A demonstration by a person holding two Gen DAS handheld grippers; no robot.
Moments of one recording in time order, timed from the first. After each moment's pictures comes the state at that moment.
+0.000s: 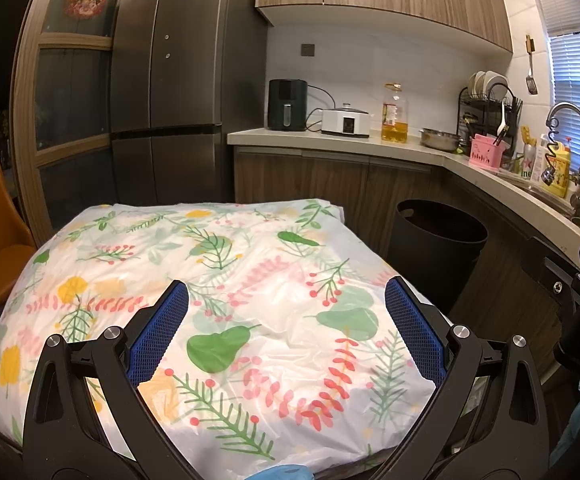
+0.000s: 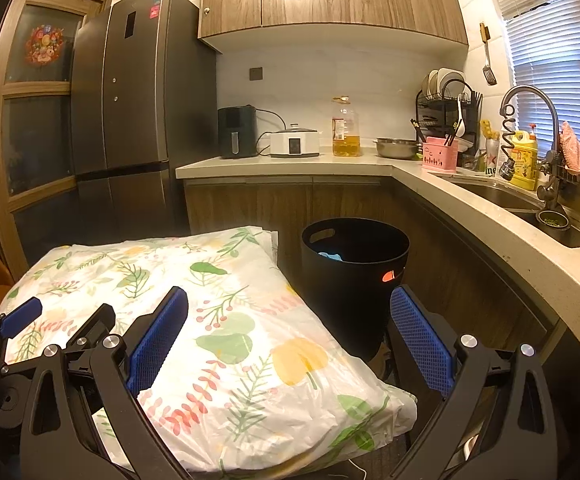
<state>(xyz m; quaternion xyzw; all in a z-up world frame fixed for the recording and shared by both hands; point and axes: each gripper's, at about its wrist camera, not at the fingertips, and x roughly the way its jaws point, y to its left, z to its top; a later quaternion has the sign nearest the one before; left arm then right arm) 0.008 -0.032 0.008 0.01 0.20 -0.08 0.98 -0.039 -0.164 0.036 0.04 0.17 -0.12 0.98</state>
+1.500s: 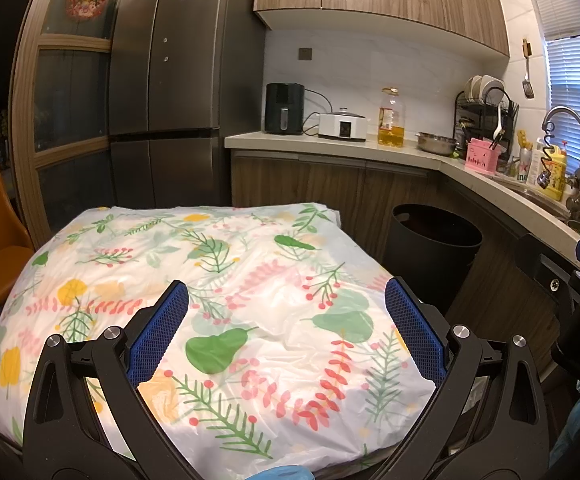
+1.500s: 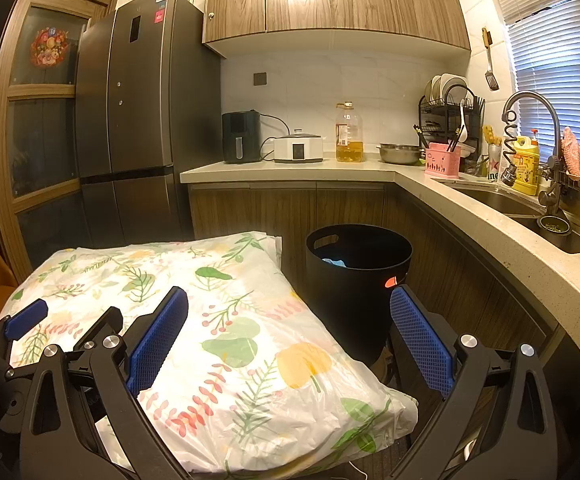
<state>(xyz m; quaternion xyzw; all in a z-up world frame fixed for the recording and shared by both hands) 0.005 -0.034 0.014 0.00 0.20 -0.08 0.98 -0.041 -0.163 0.041 0.04 0.16 -0.11 0.98</state>
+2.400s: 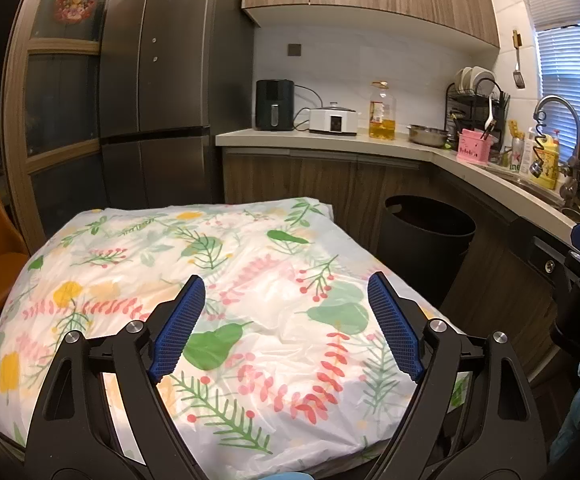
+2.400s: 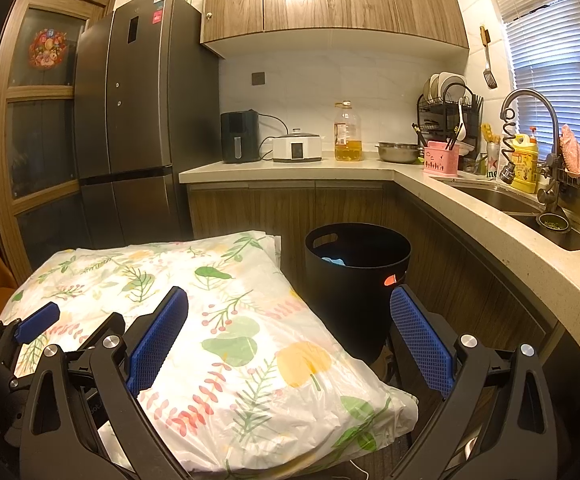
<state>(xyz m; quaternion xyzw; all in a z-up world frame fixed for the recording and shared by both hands) 0.001 -0.039 0.010 0.02 0.20 -0.09 0.97 -0.042 -0.162 0.046 0.04 0.16 -0.11 0.98</state>
